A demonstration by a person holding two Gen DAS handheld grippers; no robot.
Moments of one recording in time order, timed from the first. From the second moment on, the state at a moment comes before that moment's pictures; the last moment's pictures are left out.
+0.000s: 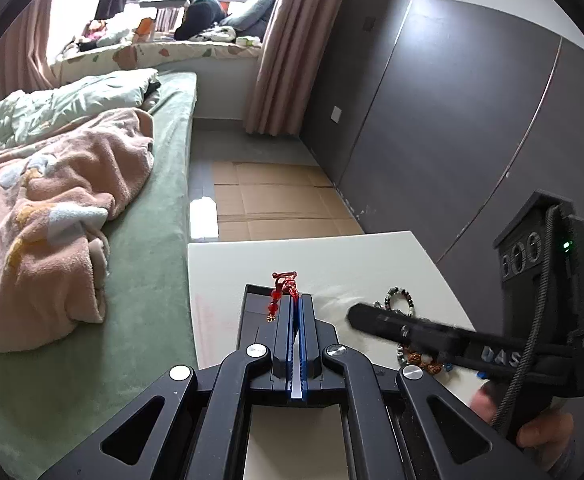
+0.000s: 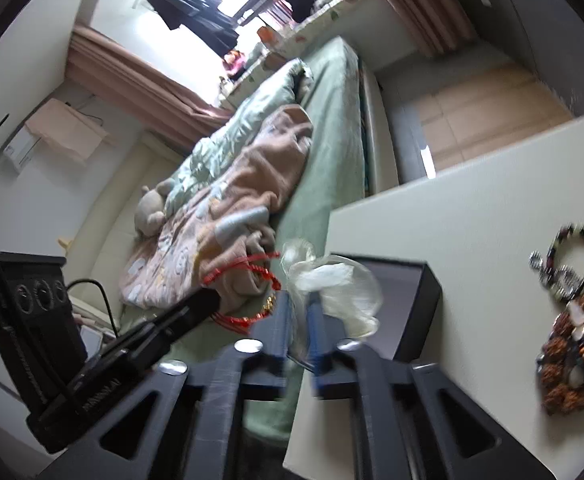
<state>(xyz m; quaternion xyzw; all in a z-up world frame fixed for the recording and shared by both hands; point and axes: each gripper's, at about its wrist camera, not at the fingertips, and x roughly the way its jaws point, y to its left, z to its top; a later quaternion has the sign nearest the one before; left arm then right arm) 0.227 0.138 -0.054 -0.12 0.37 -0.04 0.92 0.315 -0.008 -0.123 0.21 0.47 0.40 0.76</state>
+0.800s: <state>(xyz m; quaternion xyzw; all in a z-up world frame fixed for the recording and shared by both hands) 0.260 0.105 -0.094 -0.14 0.45 -0.03 0.88 0.291 -0.121 -0.109 0.20 0.44 0.26 0.84</state>
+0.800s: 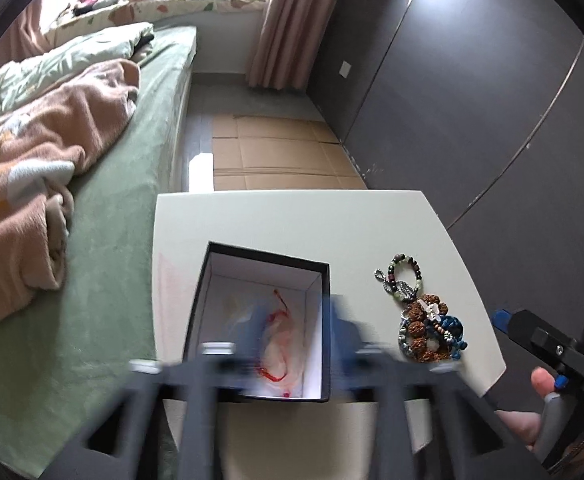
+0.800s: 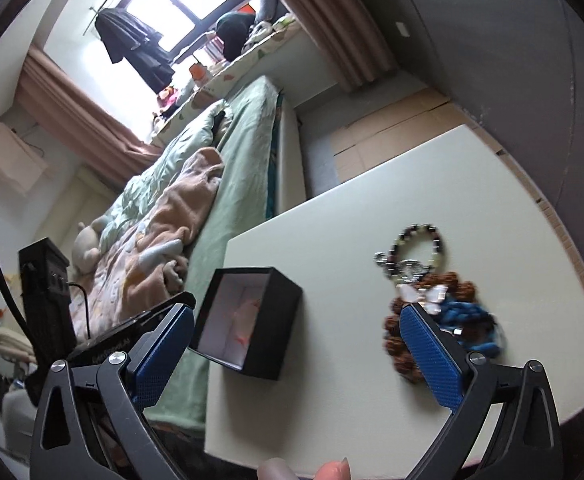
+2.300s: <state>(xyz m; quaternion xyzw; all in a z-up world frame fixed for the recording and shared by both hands) 0.307 -0.063 -0.131 -0.06 0.49 -0.13 0.86 0.289 -0.280 -0.170 0.40 0.49 0.13 0.77</state>
